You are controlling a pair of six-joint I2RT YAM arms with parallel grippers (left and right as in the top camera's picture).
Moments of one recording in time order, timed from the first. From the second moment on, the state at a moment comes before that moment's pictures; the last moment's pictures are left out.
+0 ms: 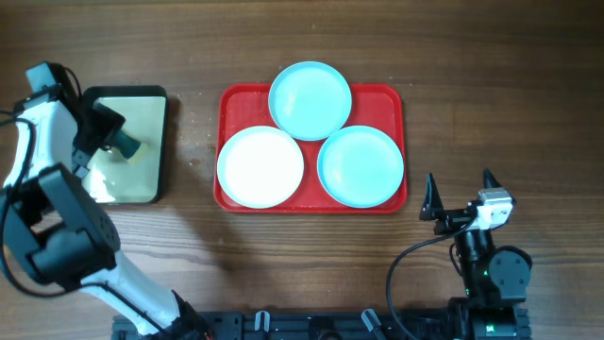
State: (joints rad) left arm 0.44 1.99 1.44 -0.82 -0.12 -0.58; right arm 0.00 0.03 0.01 0.00 -0.08 0.01
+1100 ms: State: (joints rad) left arm 0.40 2.09 1.46 -0.83 0.02 -0.59; right arm 0.00 0.03 0.01 0.00 -0.08 0.01
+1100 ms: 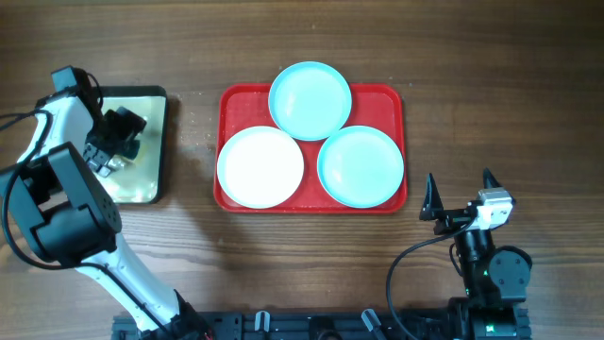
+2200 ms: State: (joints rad) left arm 0.40 2.09 1.45 -0.77 -0.04 -0.60; right arm 0.00 0.03 0.01 0.00 -0.08 0.01
